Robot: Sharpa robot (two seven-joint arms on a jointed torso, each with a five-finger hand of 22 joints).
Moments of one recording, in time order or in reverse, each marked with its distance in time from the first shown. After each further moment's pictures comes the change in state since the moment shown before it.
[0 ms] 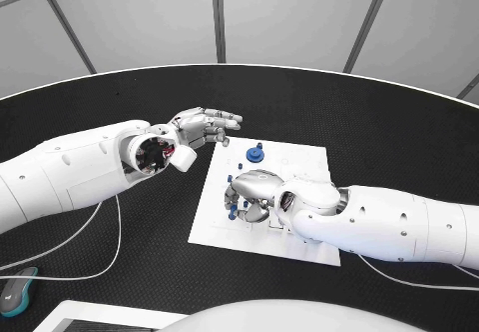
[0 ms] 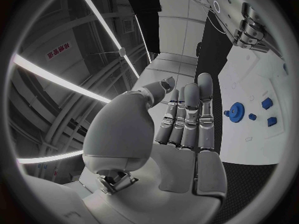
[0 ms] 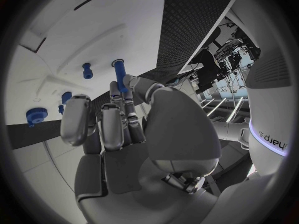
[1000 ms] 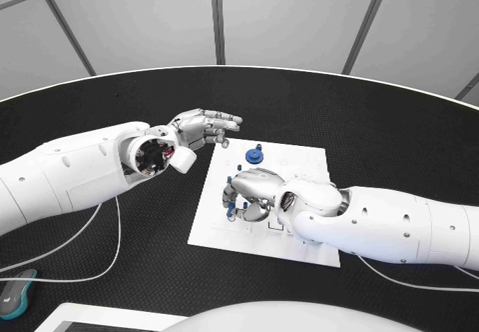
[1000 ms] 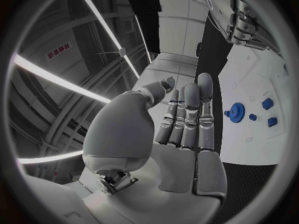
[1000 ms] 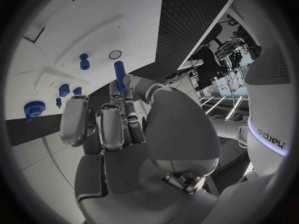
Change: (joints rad) left arm 0.000 0.002 0.000 -0.002 0.000 0.000 0.001; left_hand 0.000 0.000 0.000 0.000 0.000 0.000 0.000 0.000 0.000 0.000 0.000 0.000 -0.001 0.000 0.000 0.000 0.000 0.000 0.000 0.000 0.004 0.001; right arm 0.001 -0.012 0.008 0.020 0.000 -0.038 0.001; right_hand 0.001 0.001 0.003 0.000 -0.001 0.000 0.000 0.000 -0.001 0.000 0.000 0.004 -0.007 0.000 0.000 0.000 0.000 0.000 0.000 0.000 0.000 0.000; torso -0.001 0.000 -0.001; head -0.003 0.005
